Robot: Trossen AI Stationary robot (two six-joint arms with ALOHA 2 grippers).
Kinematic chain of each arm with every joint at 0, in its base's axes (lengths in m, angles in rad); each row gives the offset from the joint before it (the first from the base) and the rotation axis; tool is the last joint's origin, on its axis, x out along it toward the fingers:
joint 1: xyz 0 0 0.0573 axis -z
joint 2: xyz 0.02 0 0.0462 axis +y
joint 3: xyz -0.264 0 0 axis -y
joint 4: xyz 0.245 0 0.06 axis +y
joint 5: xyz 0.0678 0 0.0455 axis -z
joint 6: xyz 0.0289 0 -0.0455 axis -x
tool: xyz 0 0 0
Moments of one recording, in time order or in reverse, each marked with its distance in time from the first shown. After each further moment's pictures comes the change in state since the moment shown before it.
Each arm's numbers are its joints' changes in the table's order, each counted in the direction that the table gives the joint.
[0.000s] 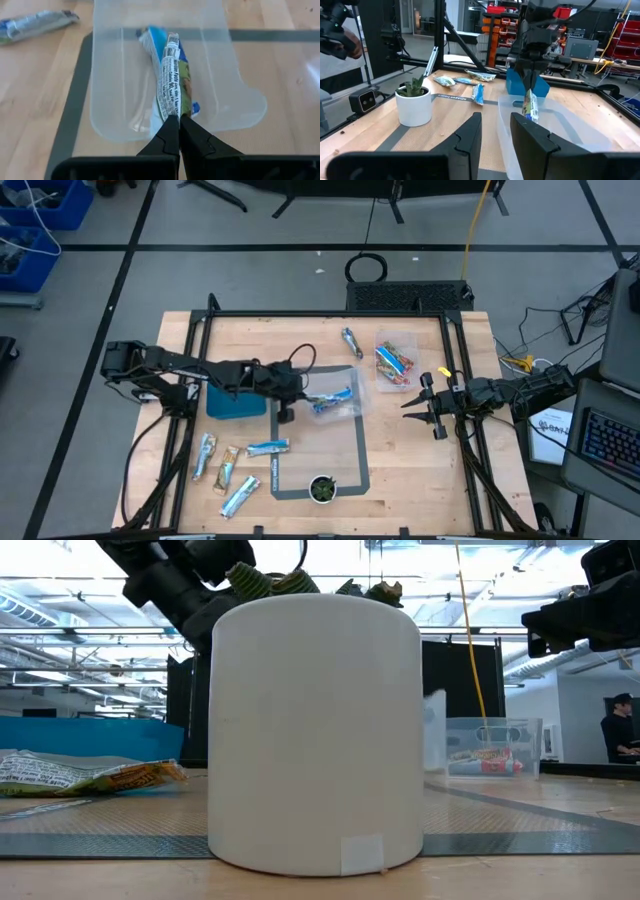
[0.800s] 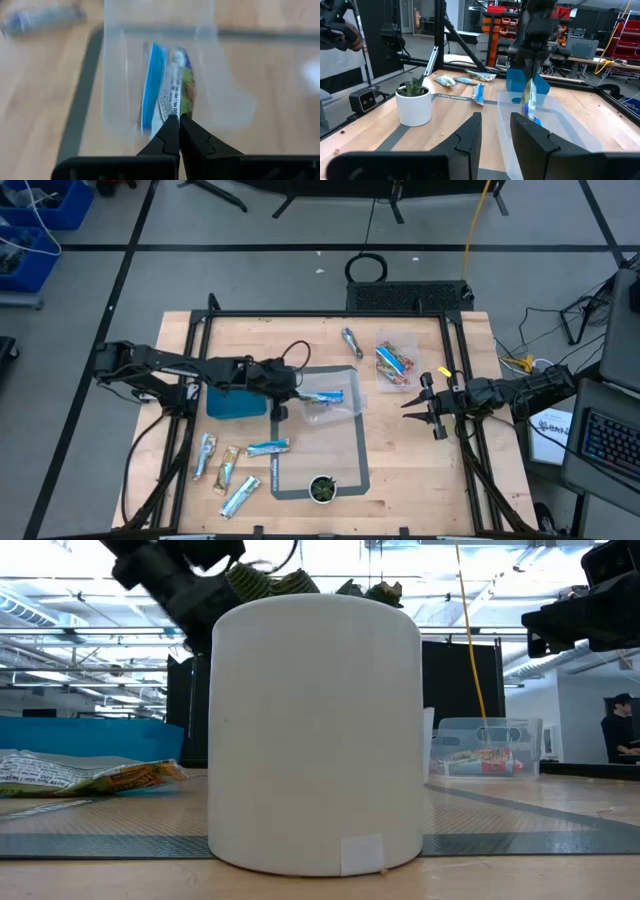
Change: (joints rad) left arm 0.000 -0.086 0.022 0.124 -0.001 0.025; right arm 0.000 0.000 0.000 0.000 0.000 0.000
